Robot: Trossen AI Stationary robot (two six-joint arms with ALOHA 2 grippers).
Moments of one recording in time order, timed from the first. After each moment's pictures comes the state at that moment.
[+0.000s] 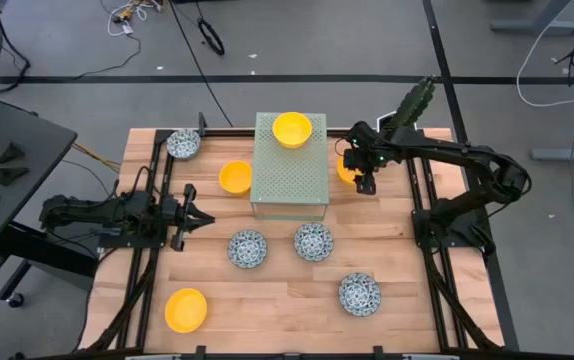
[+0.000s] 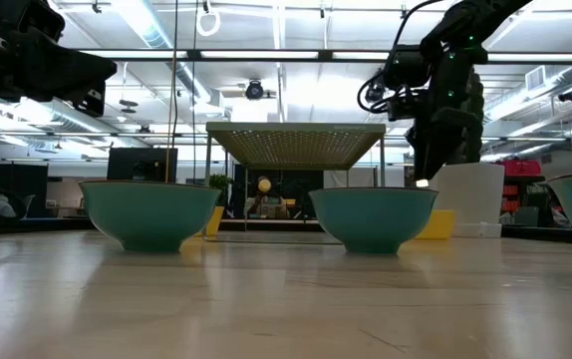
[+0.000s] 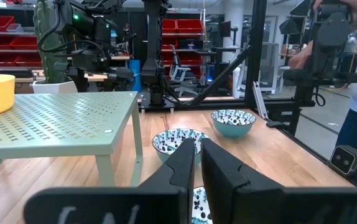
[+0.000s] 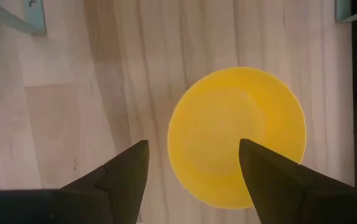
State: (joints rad) left arm -0.08 0.01 0.01 0.06 0.00 -0.01; right arm -0.57 1.41 1.00 -0.85 -0.05 -0.48
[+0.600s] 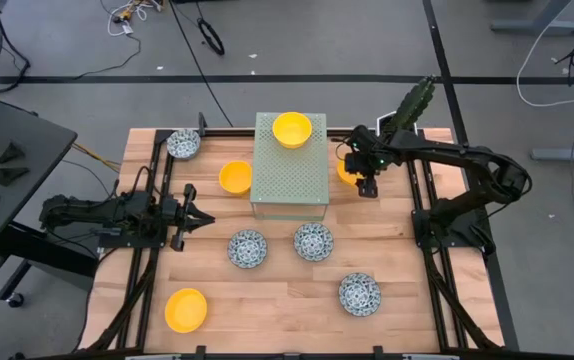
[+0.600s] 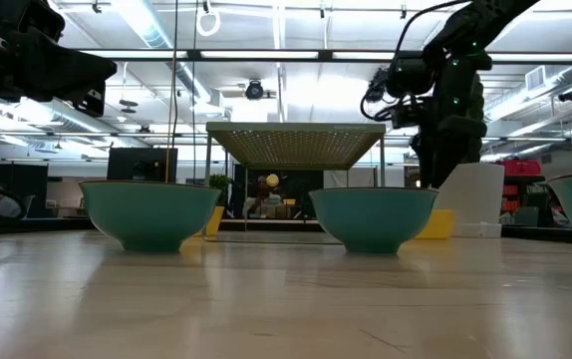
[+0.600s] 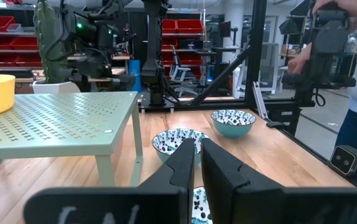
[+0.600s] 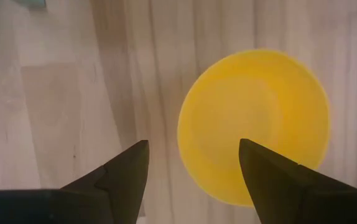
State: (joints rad) left arm -0.08 0.01 0.01 0.06 0.00 -0.01; right arm -0.57 1.41 0.94 -0.83 -0.05 -0.51
